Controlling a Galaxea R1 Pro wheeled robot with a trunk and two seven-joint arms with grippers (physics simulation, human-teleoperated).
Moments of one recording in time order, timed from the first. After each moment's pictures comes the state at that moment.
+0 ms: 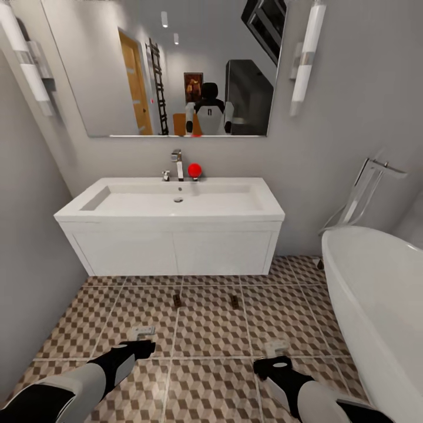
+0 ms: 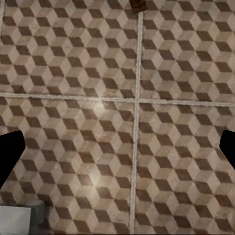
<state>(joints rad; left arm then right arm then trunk) -0.78 0.02 -0.19 0.00 0.22 0.02 0.05 -0.72 0.10 -0.20 0.02 0.33 0.00 -0.21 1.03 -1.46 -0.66</state>
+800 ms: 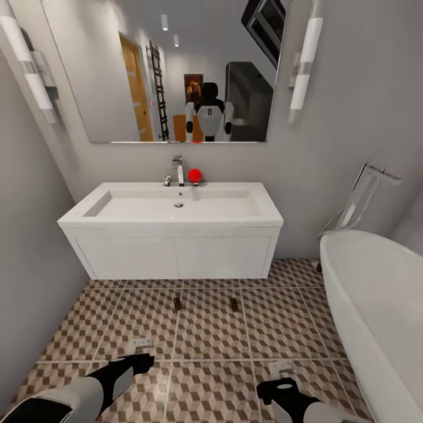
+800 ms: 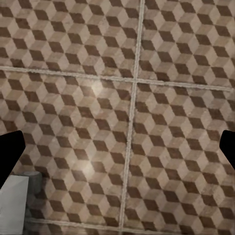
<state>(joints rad) -0.73 0.02 -0.19 0.00 0.28 0.02 0.05 -0.65 0.09 -0.20 0.03 0.33 0.00 -0.20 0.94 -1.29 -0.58</state>
